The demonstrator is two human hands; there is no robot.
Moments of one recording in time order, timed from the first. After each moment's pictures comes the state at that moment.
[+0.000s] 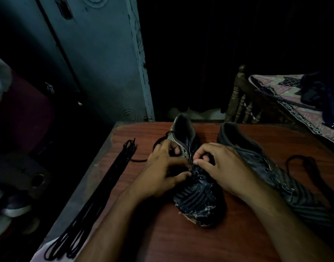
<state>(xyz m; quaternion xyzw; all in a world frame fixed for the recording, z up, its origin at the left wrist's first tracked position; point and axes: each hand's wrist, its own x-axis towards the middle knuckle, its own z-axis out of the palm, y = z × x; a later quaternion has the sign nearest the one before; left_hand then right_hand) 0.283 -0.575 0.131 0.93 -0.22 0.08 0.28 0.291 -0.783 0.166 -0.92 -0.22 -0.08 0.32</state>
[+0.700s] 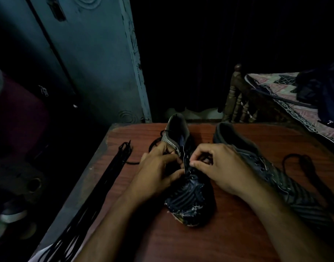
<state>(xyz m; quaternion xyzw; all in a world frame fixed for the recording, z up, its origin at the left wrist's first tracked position) 0.284 -0.578 0.133 0.93 -0.19 0.13 0.29 0.289 -0.789 0.175 -0.91 -0.21 -0.05 0.36</state>
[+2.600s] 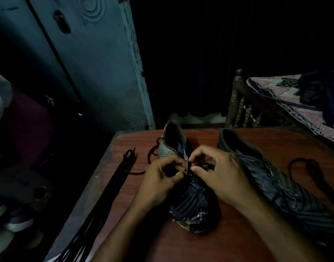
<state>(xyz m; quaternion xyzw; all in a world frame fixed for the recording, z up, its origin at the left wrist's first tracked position) 0.277 -0.593 0.133 0.76 -0.10 0.04 0.64 0.282 -0.773 0.166 -0.87 -0.20 -0.12 0.44</state>
